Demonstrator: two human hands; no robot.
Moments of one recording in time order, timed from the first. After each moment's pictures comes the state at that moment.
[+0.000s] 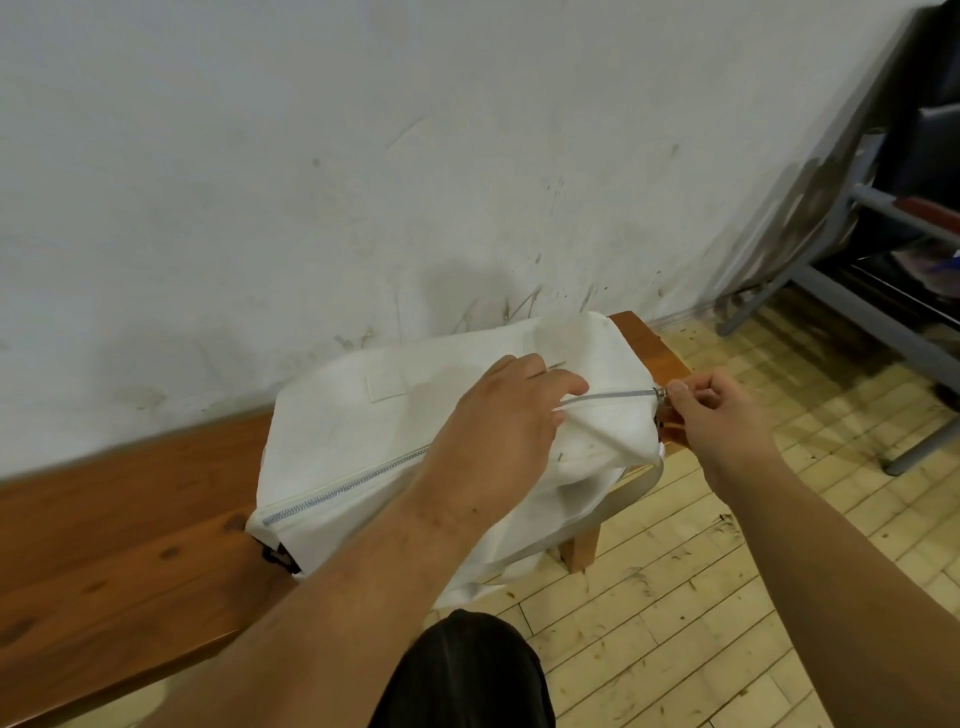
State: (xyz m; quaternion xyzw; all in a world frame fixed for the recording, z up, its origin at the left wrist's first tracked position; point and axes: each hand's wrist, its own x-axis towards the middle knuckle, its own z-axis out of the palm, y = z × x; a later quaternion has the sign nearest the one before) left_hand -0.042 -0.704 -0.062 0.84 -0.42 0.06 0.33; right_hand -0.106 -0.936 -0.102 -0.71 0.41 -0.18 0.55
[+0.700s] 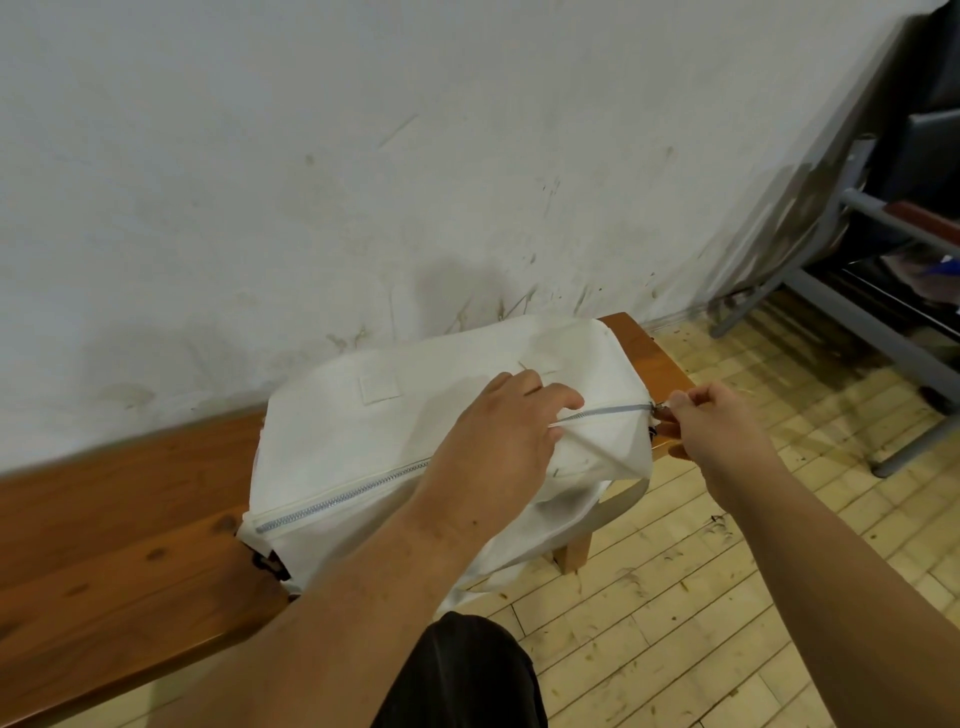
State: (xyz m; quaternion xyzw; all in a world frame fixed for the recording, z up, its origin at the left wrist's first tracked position) left_hand -0.046 -0.707 -0.079 0.84 -0.42 0.04 0.33; right_hand -0.107 -0.934 -0.098 -0.74 0.46 -0.13 0.47
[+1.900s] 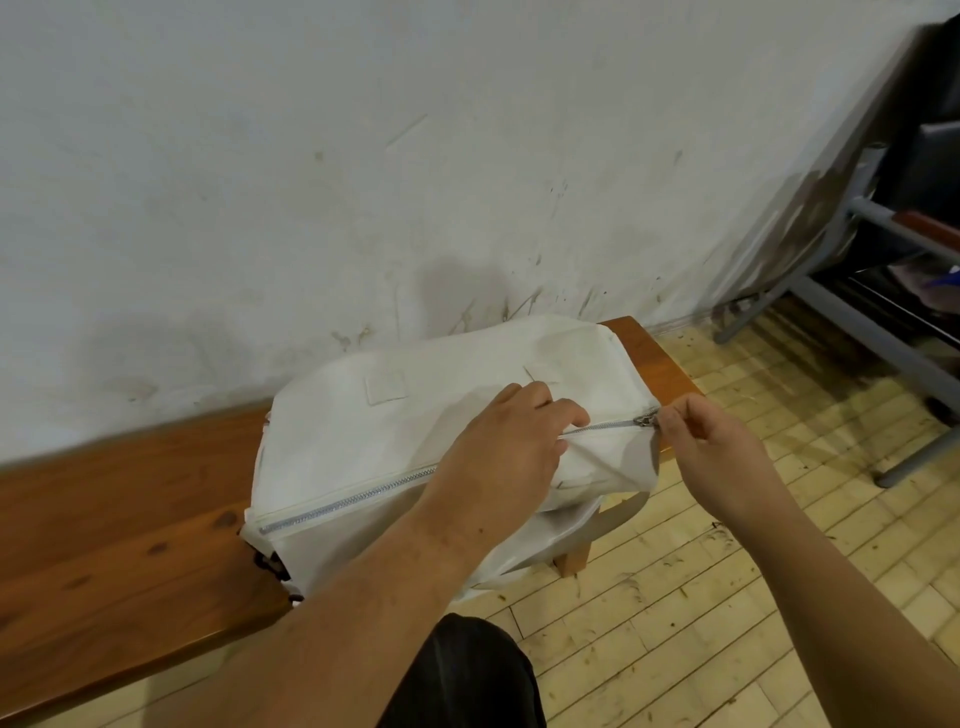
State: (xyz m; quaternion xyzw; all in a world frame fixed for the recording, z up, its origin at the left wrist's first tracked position) left_hand -0.045 -0.707 -0.089 0.84 -0.43 0.02 0.32; right_hand -0.136 -0.914 -0.087 -0.88 0.28 -0.09 0.36
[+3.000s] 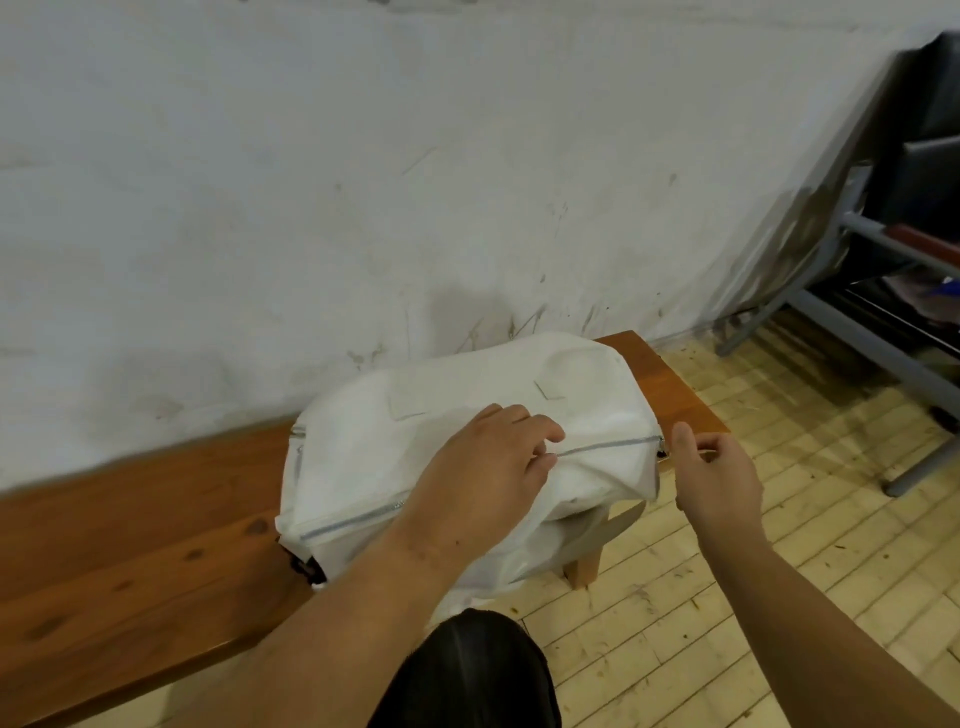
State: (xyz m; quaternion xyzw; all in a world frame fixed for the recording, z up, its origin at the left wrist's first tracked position) left_hand -0.051 -0.672 -0.076 0.86 -0.41 0.00 0.30; right_hand -0.134 -0.899 -0.118 -0.75 0.47 -0.21 0.42
